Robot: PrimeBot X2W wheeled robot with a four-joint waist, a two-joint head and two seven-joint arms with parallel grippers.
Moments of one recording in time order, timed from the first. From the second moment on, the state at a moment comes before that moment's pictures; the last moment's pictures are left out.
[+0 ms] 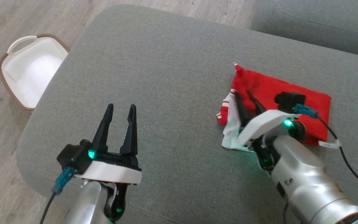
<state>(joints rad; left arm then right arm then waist) -0.22 0.05 -0.29 0.28 -0.43 -0.13 -0.26 -0.68 -0.07 0.62 1.03 0.82 0.13 -0.24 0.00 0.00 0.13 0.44</state>
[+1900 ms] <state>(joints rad) -0.15 0.05 -0.14 0.26 -0.35 -0.13 -0.26 -0.19 -0.05 0.02 0.30 0.12 0.13 -0.25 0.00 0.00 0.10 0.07</state>
